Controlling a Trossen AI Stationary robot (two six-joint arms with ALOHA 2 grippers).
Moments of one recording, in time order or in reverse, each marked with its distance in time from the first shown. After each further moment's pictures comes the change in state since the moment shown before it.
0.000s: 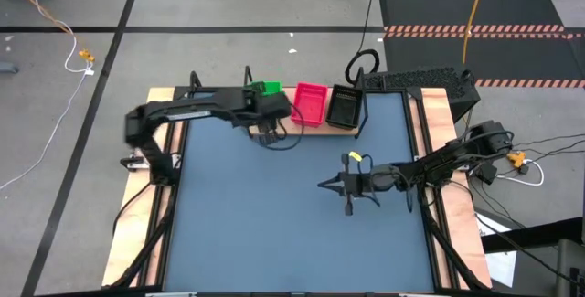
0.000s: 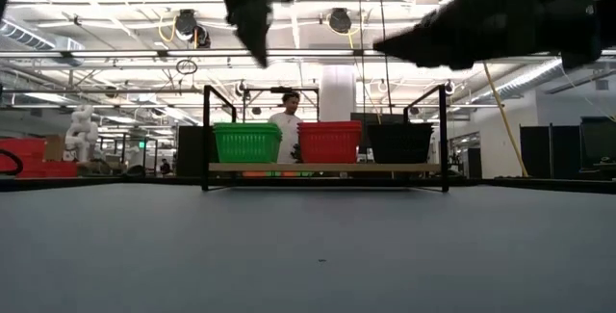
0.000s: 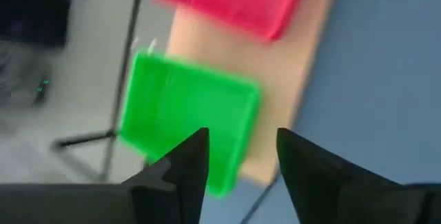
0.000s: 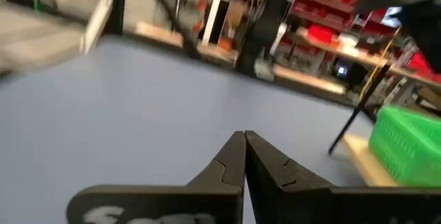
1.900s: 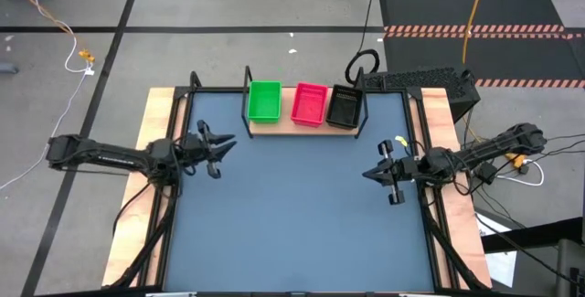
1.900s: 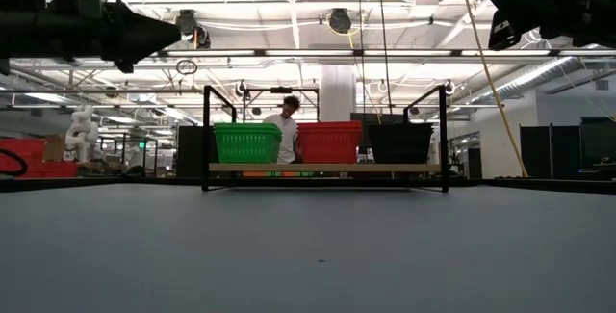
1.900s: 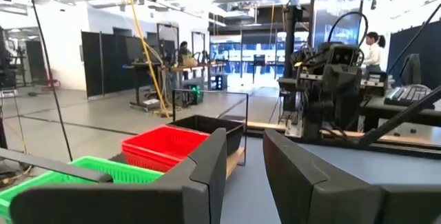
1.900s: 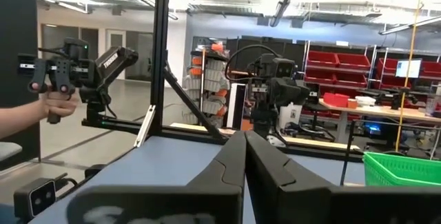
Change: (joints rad) left arm -0.215 -1.178 -1.671 1.901 0.154 -0.021; right arm 0.014 -0.916 -0.327 -0.227 -0.123 0.120
